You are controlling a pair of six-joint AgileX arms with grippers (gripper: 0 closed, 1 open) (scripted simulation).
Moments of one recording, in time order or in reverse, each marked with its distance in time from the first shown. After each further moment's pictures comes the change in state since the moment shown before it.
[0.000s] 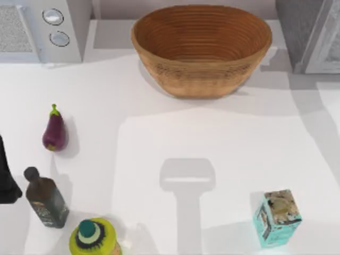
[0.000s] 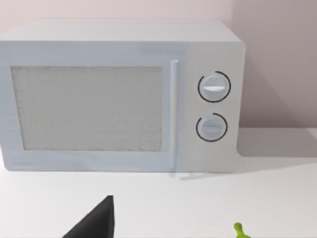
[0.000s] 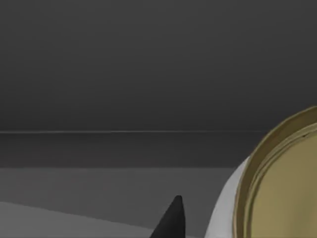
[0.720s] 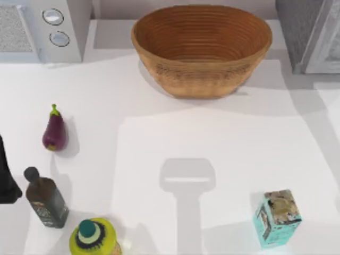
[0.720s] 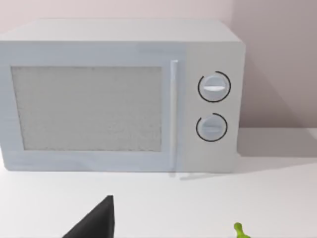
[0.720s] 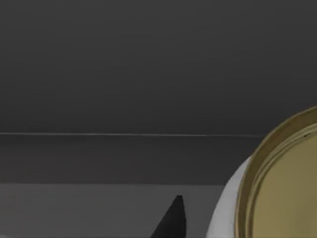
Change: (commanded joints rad) left arm 0.000 0.000 0.000 0.000 0.000 0.000; right arm -0.010 0.173 0.180 -0.078 -0.011 0.005
